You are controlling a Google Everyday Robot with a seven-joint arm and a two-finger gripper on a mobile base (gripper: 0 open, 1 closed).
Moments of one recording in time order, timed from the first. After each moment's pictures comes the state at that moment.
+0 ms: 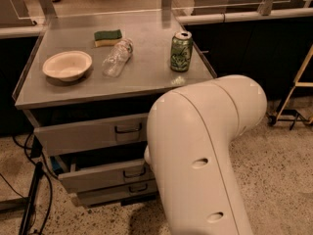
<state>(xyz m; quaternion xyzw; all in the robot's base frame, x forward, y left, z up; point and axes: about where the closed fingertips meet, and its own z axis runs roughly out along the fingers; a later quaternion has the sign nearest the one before) 0.583 -0.031 0.394 -0.43 0.90 -0.07 0.07</state>
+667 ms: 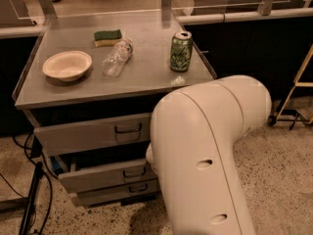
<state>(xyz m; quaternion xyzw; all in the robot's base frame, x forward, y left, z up) 0.584 -0.034 0.397 -0.44 0.89 -0.06 0.08</state>
